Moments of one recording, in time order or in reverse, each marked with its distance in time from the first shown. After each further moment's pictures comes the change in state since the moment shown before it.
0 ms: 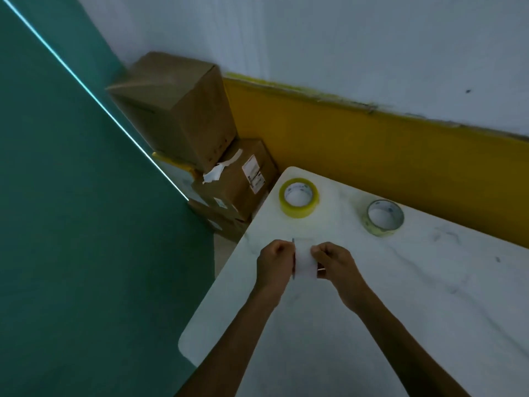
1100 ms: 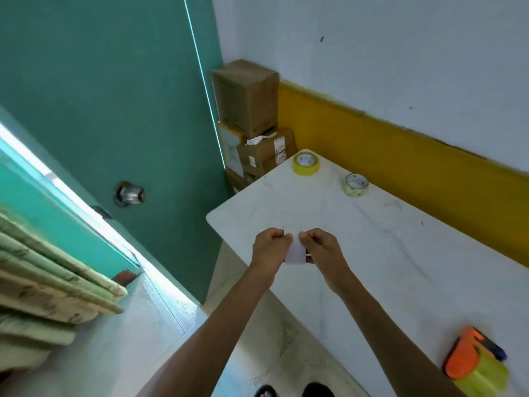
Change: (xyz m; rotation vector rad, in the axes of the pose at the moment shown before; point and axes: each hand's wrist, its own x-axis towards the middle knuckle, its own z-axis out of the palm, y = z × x) left_hand -0.352 -0.101 0.007 -0.312 0.141 0.069; right_hand -0.319 0.052 -0.052 -0.270 -0.169 -0.231
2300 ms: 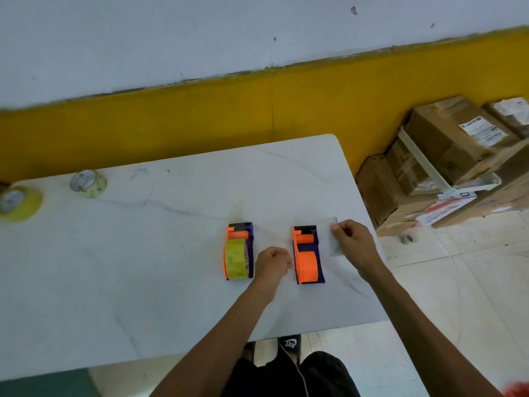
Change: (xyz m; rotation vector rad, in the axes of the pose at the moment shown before) left_hand -0.220 -0.173 0.409 0.542 -0.754 -0.244; right_hand -0.311 0.223 -0.411 0.008 0.962 0.439
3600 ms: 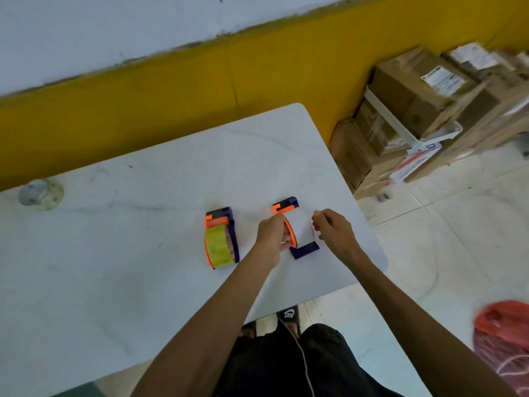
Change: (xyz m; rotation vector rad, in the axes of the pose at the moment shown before) left_hand 0.002 0.028 0.036 -0.011 -0.137 -0.152; right_hand -0.017 0.041 0.018 -0.058 0.066 0.097
